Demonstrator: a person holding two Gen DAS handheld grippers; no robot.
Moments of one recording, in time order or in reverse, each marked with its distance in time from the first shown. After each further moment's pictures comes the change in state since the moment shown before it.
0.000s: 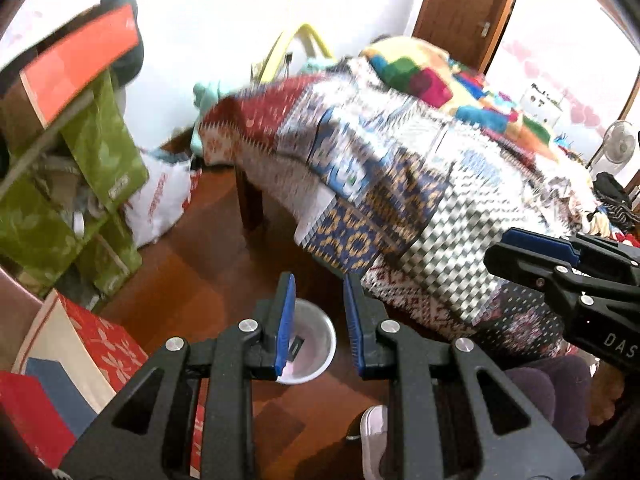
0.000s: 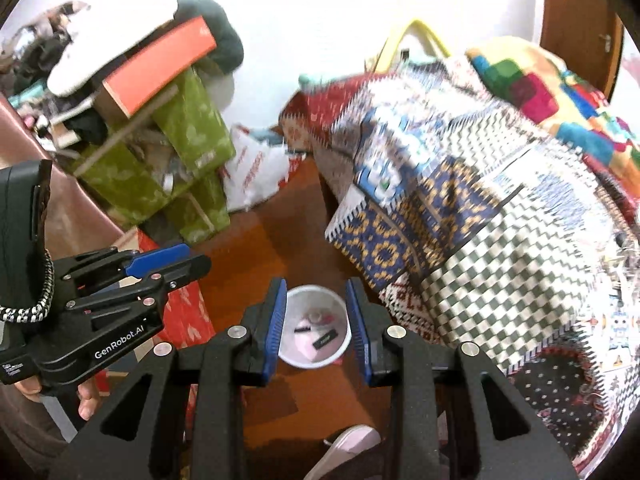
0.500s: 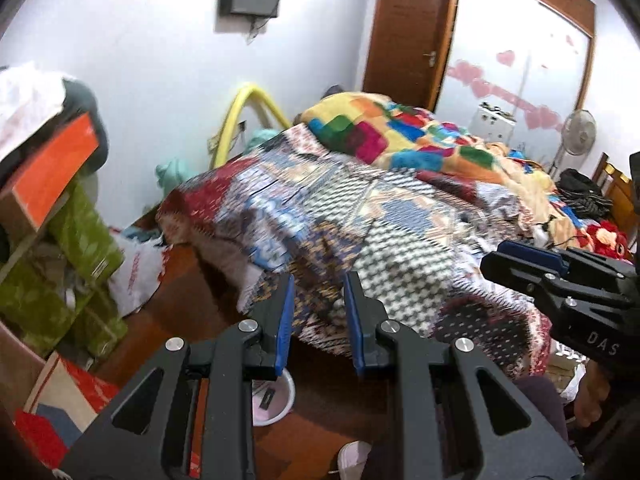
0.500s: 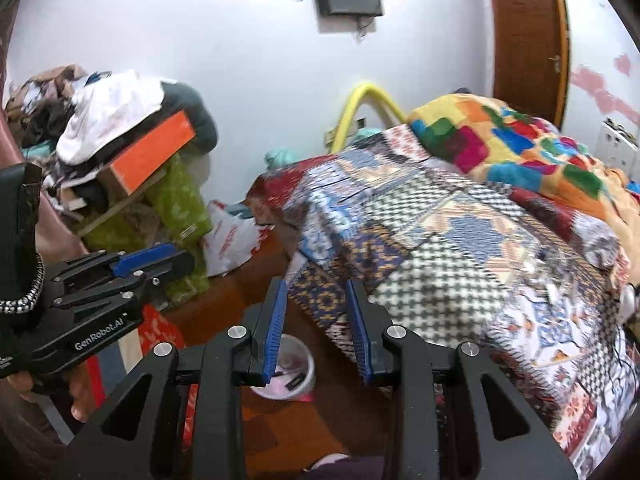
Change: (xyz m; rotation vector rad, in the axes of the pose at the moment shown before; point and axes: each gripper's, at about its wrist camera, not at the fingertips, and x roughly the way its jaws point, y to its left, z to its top) left arm -0.071 -0.111 0.026 0.141 -0.193 -0.074; right arm -0.111 -0.055 -0.021 0.079 -0.240 -0.100
